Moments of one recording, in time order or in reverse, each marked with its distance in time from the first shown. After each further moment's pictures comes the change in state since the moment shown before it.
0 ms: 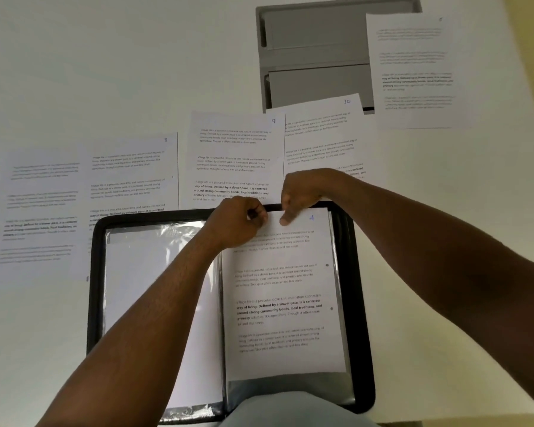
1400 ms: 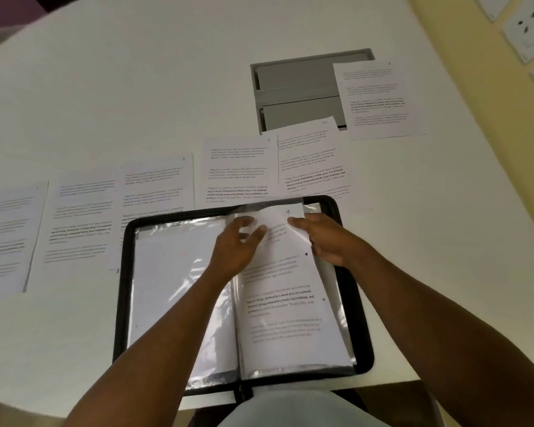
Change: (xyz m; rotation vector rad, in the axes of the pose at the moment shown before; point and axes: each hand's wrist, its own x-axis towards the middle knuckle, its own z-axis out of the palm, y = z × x) left_hand -0.106 0.012 0.041 -0.353 0.316 -0.136; right_hand -0.102 -0.051 0.138 1.575 0.428 -0.078
